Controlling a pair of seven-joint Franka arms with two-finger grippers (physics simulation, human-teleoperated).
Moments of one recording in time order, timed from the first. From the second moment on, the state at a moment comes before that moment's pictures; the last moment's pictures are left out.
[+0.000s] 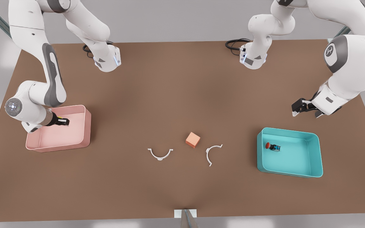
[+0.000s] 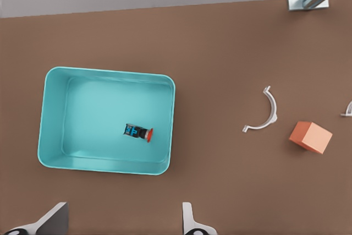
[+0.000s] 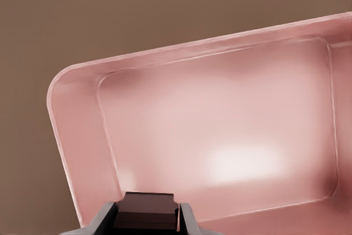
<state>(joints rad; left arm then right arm) -0.06 0.18 0.00 -1.37 -0.02 1.59 0.02 -0.43 0.21 0.20 -2.09 -0.08 2.14 -0.11</state>
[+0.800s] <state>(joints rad) -0.08 0.17 0.00 -1.37 -0.02 1.57 -0.02 -0.10 0.17 0.33 -1.44 -0.10 1.82 -0.02</state>
